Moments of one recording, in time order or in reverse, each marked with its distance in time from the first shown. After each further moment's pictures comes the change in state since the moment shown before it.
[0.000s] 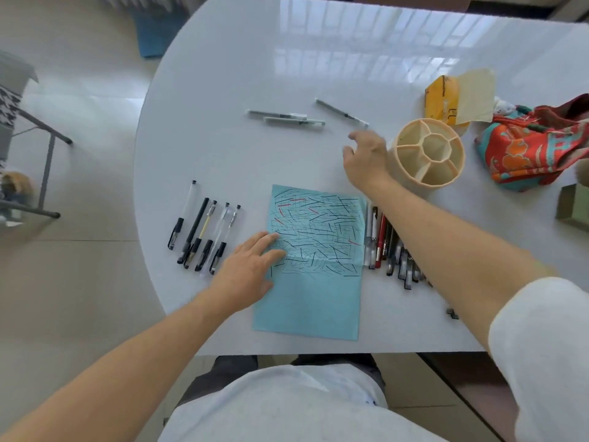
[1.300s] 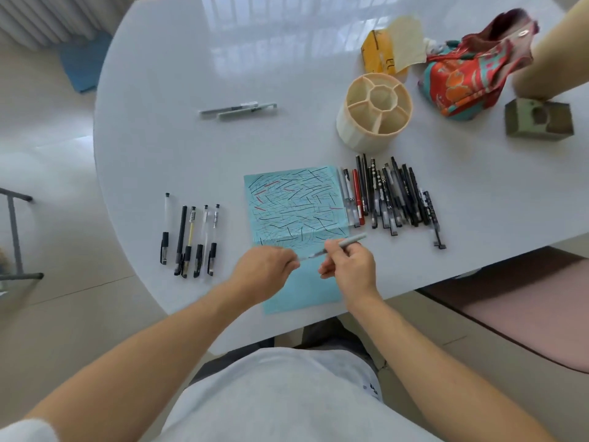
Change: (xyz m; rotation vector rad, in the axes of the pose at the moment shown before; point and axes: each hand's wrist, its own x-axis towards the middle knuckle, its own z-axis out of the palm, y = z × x) left_hand 0.003 0.035 -0.011 -0.066 -0.131 0.185; right_hand -0.285 -0.009 0.033 1.064 0.096 0.708
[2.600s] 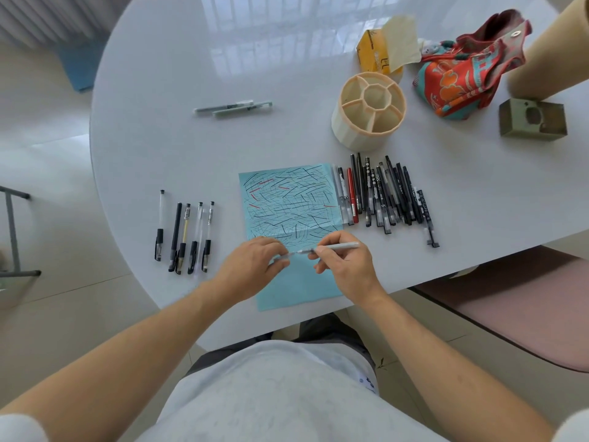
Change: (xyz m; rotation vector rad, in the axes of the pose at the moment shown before) left_hand -0.006 -0.014 0.008 -0.034 0.199 0.145; right_hand -0.004 -0.011 -0.020 -0.087 -0.271 -0.222
